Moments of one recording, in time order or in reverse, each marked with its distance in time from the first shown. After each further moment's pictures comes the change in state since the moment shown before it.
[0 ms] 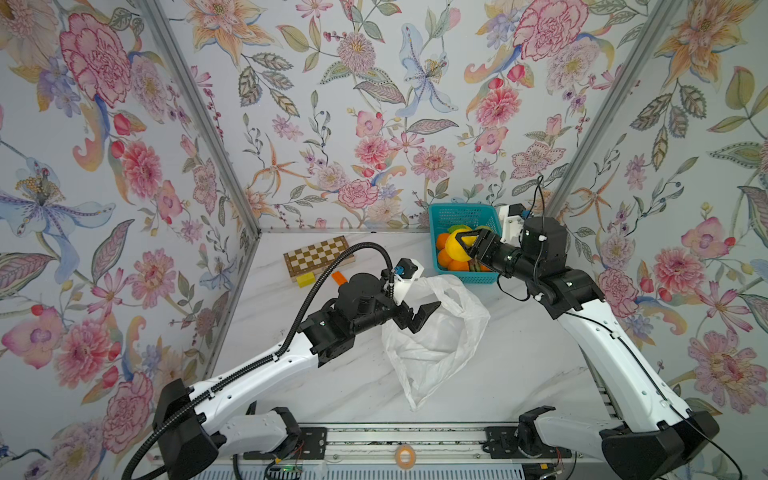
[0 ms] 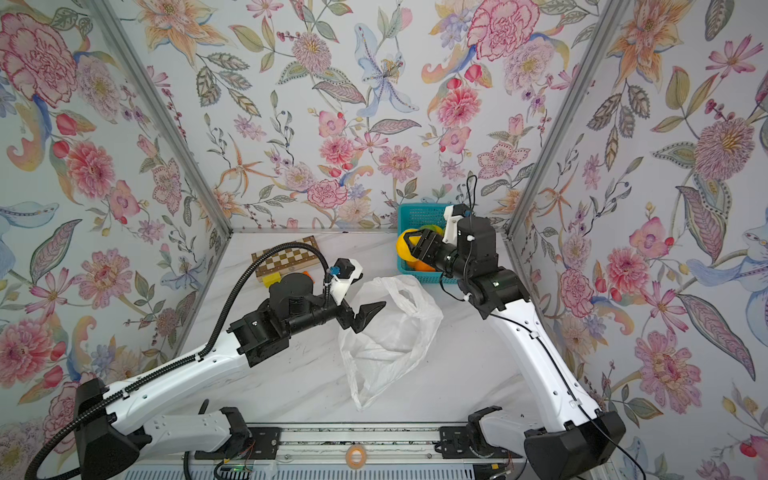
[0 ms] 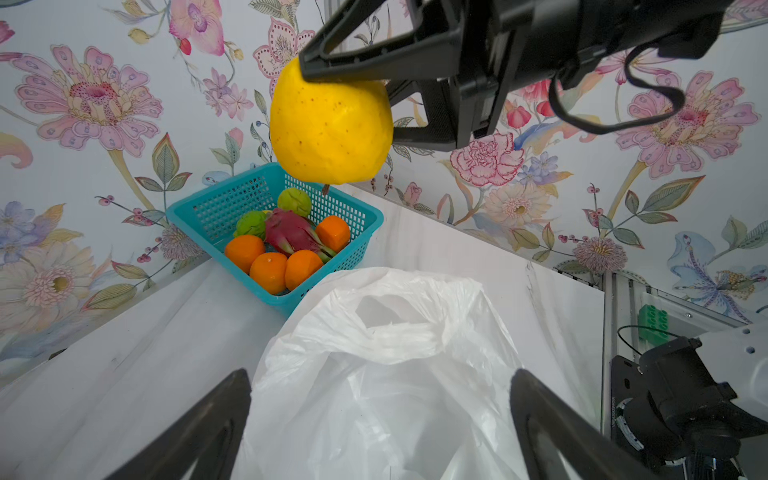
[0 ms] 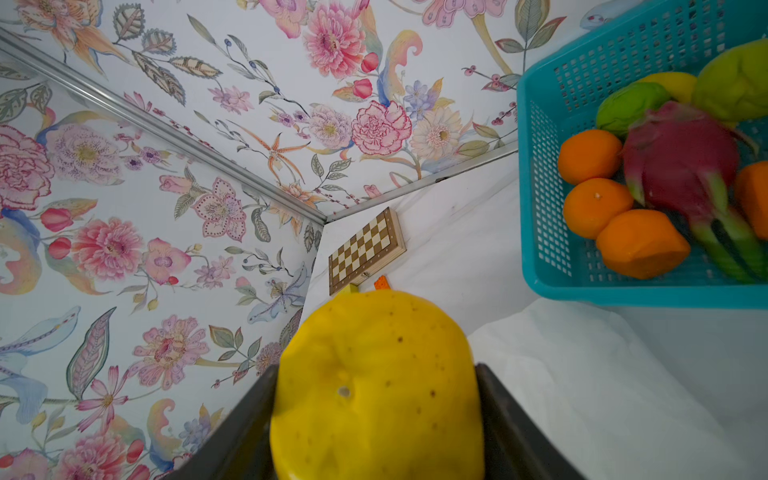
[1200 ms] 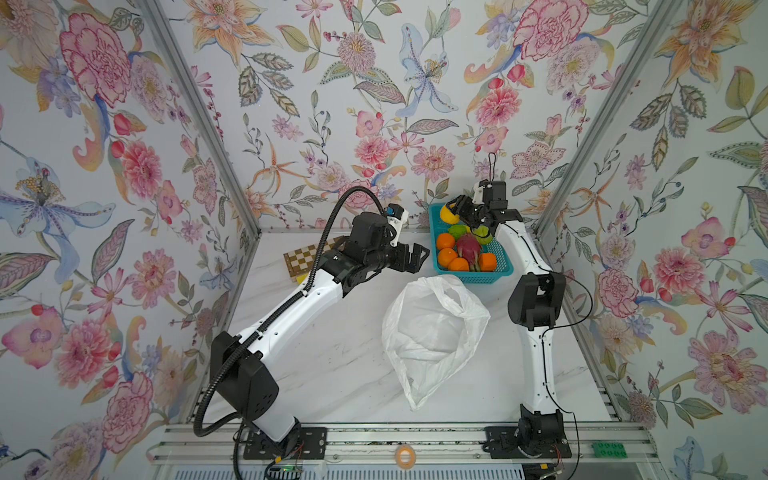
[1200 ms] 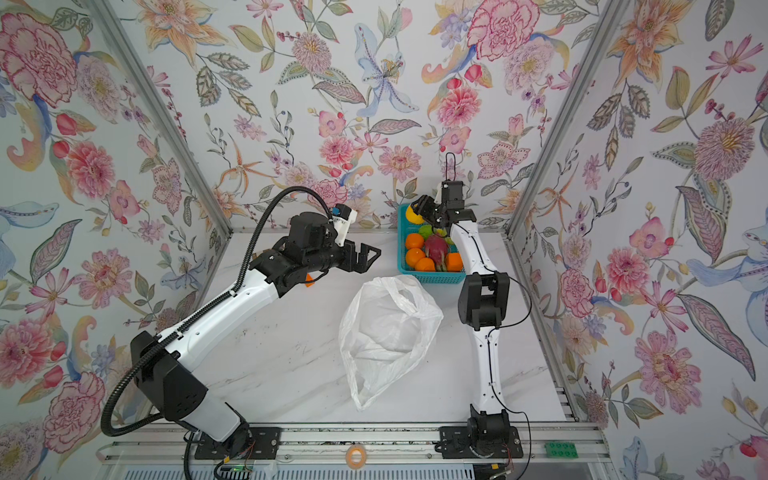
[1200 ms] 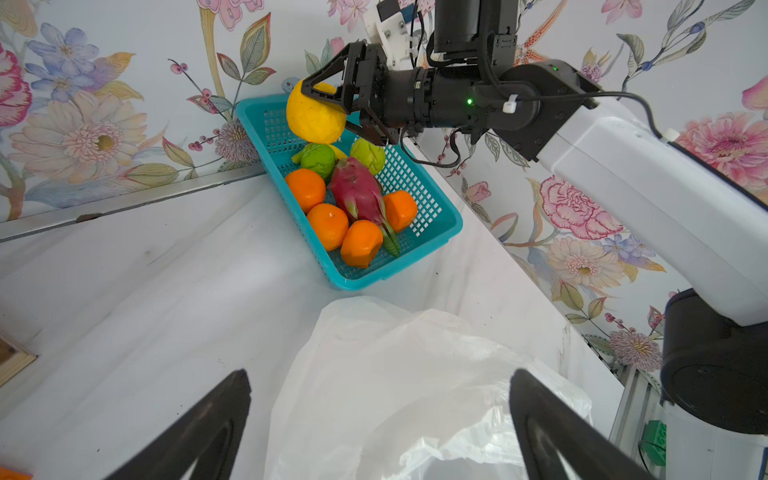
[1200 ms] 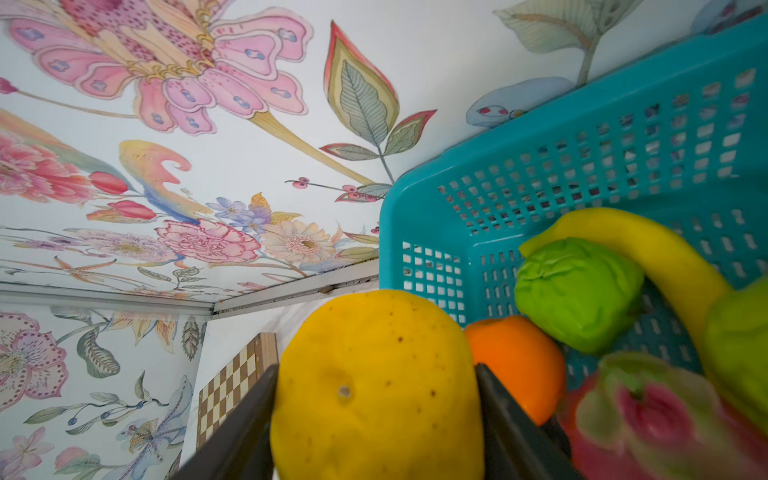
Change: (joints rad) left arm 0.259 0.423 0.523 -0.348 0.124 -0.251; right arm -0.214 1.242 1.098 -0.038 -0.090 -0.089
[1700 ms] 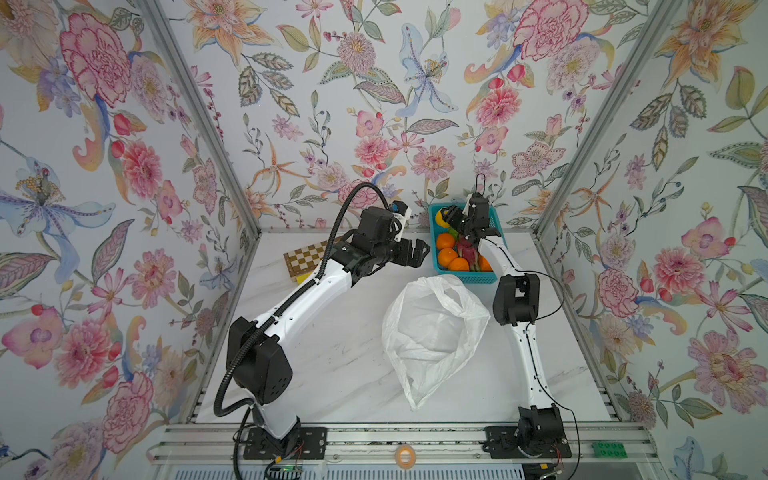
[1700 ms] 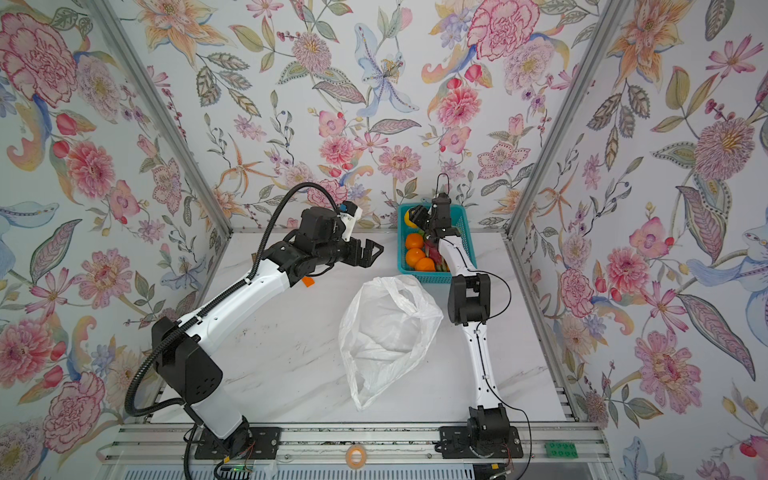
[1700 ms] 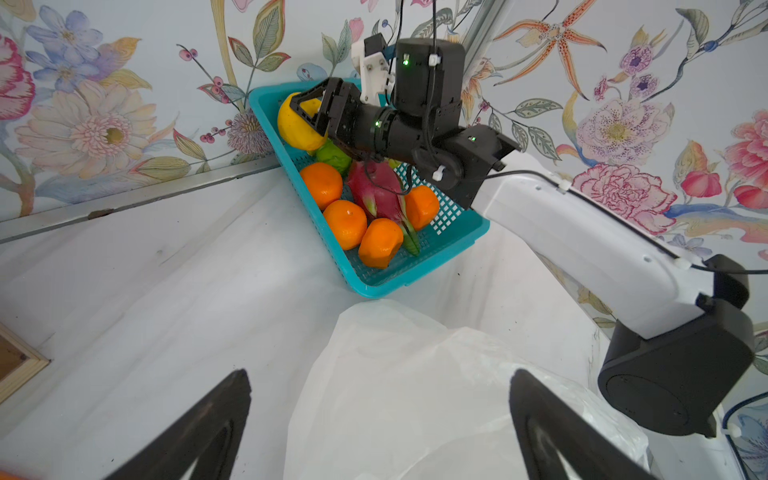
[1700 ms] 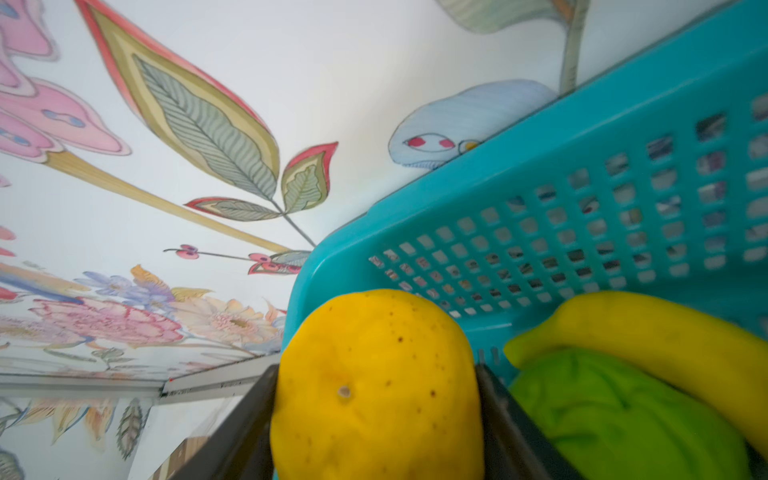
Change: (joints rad) left arm 0.017 0.092 0.093 -0.042 -0.026 0.022; right arm 0.028 0.269 0.082 0.354 0.139 0.069
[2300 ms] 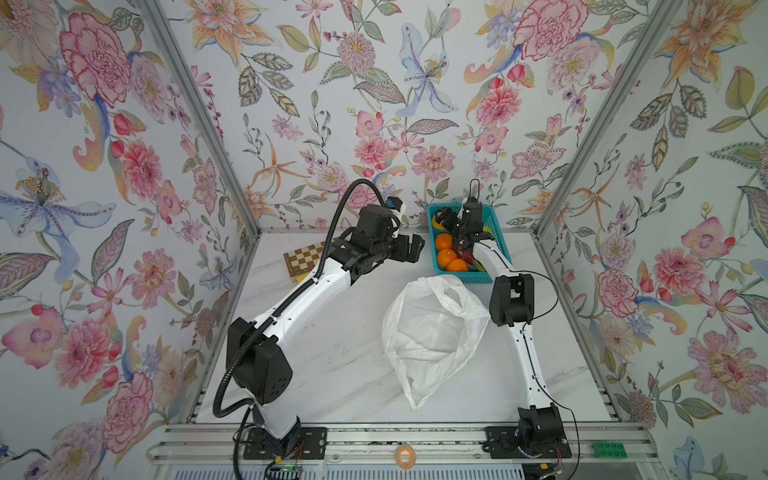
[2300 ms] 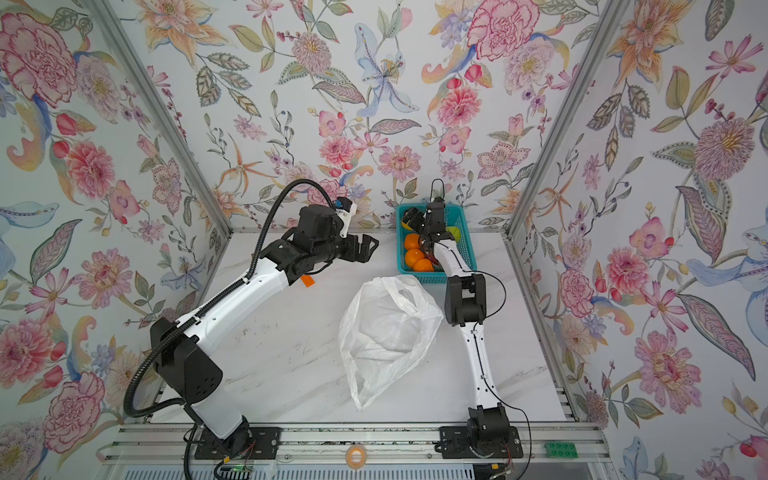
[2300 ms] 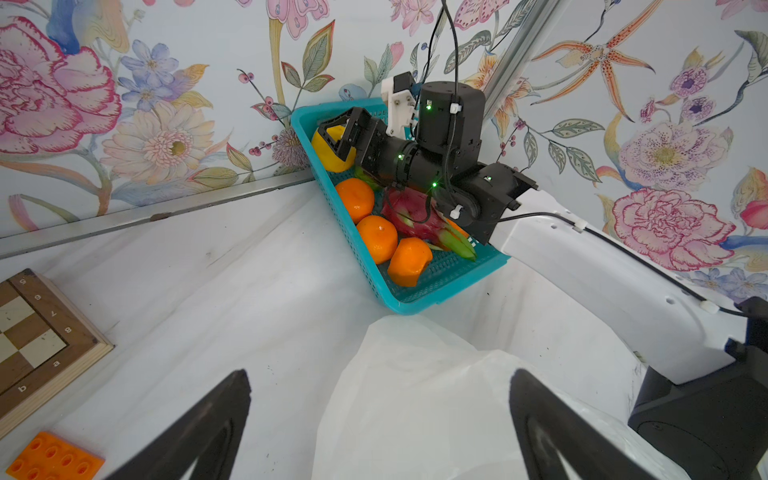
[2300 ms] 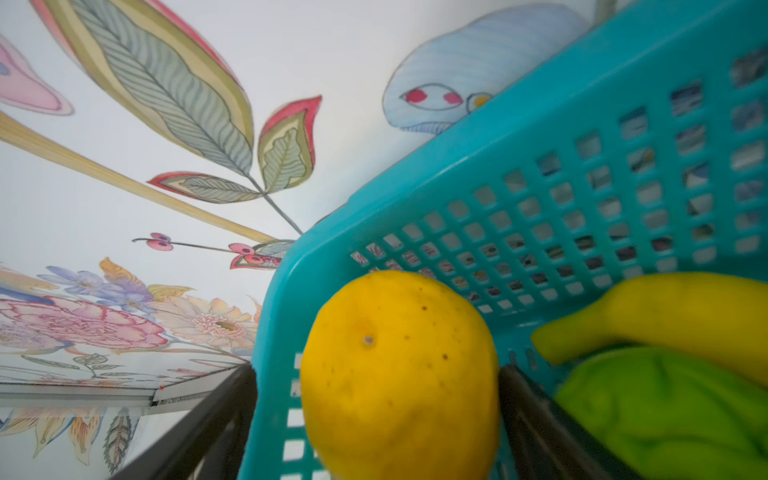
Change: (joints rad) left arm 0.005 0.000 0.024 -0.014 -0.092 -0.004; right arm 0.006 -0.018 -0.056 0.020 0.008 0.018
